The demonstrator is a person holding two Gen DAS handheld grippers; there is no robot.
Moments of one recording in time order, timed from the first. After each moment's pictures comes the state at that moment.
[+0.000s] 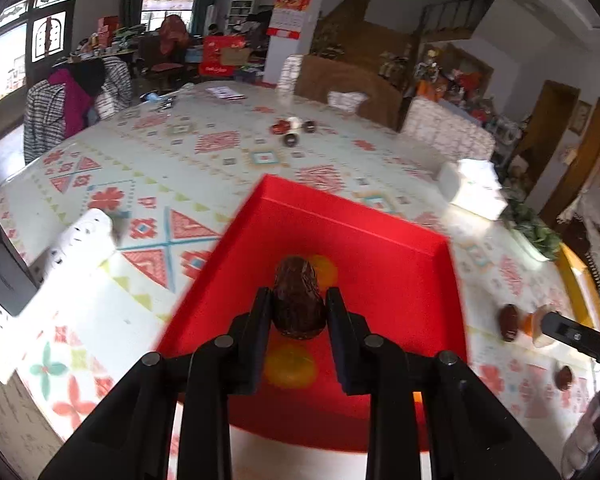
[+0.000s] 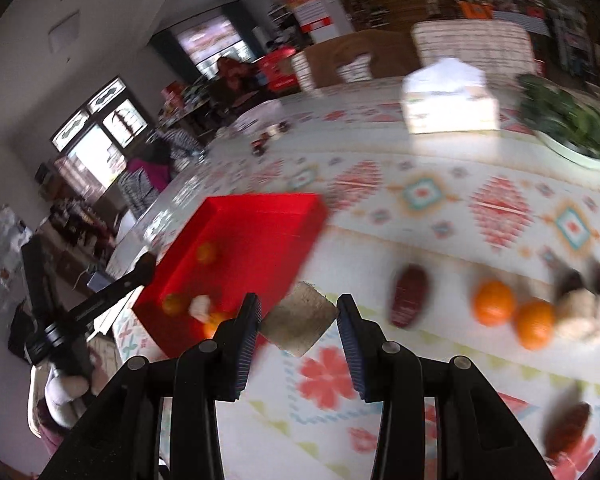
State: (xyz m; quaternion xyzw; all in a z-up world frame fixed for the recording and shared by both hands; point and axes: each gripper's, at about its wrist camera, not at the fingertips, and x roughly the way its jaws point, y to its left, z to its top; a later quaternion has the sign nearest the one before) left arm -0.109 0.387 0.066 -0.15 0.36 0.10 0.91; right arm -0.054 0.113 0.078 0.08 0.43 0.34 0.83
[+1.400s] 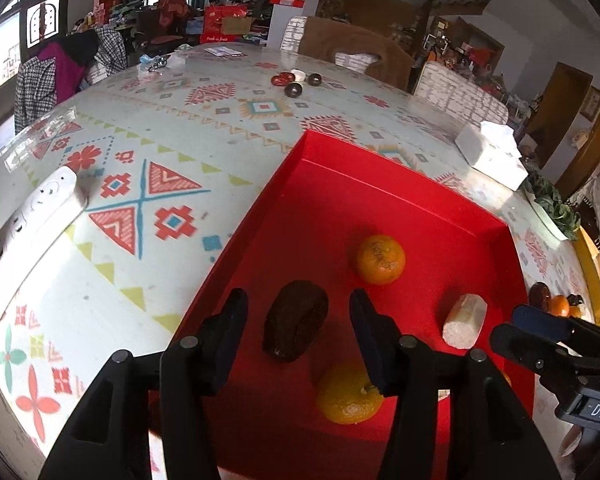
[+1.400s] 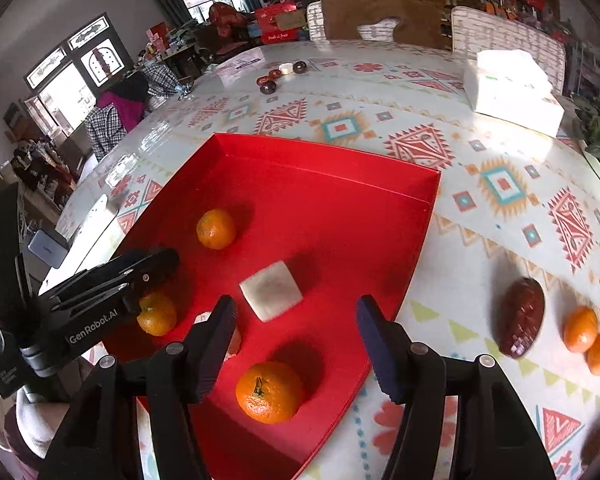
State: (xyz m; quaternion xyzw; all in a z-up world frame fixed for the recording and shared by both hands) left arm -0.087 0.374 0.022 -0.16 0.42 0.09 0.89; right arm -0.049 0.197 0.038 -0.01 0.48 0.29 0.83
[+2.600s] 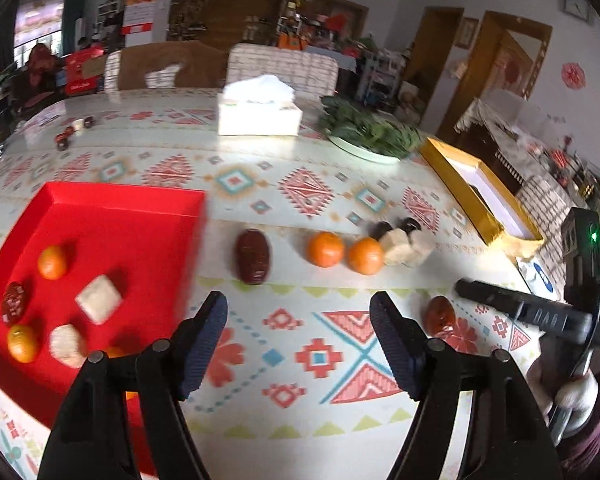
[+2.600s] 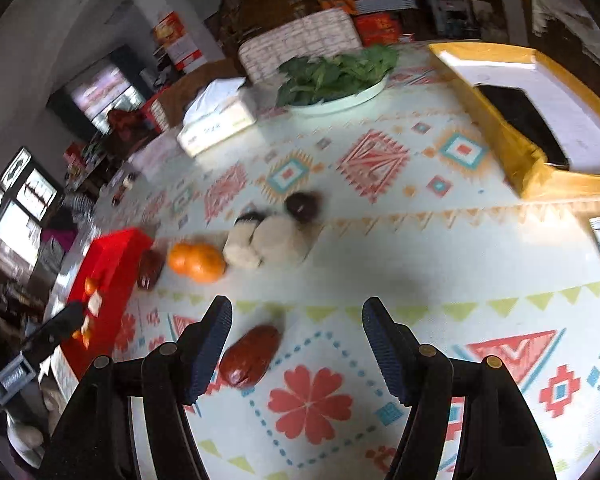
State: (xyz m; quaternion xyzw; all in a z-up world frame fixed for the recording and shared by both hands) left arm -0.085 0.110 0.066 -0.06 0.40 -0.12 0.91; right arm -0.085 -0.132 0.038 0.14 0.45 0.15 0.87
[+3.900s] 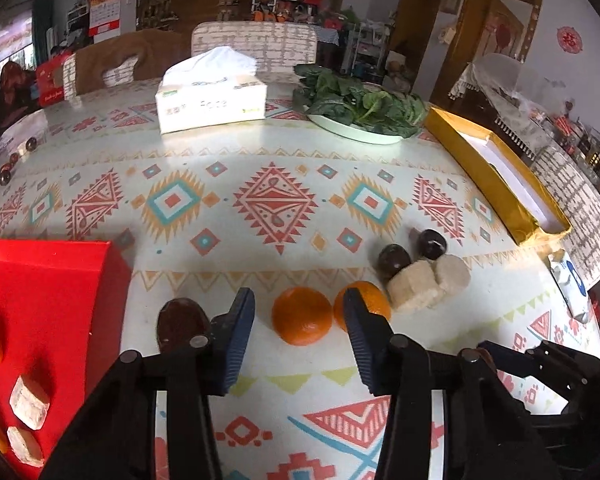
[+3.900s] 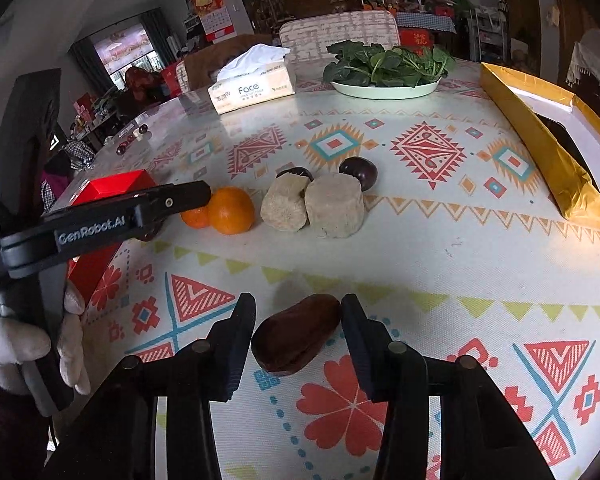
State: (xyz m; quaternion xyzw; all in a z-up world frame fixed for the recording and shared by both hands) left arm 0.007 0.068 0.030 -0.02 0.43 -0.14 0.89; right arm -0.093 -0.093 0.017 0.06 0.44 0.15 0.88
